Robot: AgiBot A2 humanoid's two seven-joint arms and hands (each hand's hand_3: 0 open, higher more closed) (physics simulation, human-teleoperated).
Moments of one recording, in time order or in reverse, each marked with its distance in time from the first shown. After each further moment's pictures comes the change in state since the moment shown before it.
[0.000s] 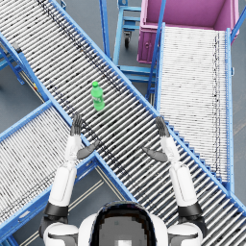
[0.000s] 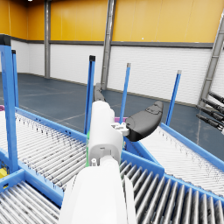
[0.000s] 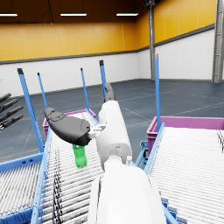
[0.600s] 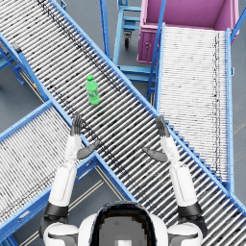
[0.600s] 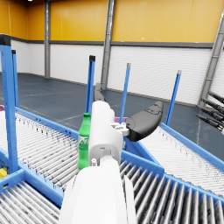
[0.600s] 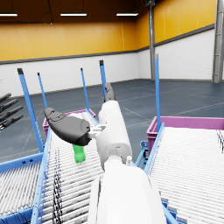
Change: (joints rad) left arm 0.000 0.000 0.000 0.000 0.000 0.000 0.000; right arm 0.000 0.000 0.000 0.000 0.000 0.000 0.000
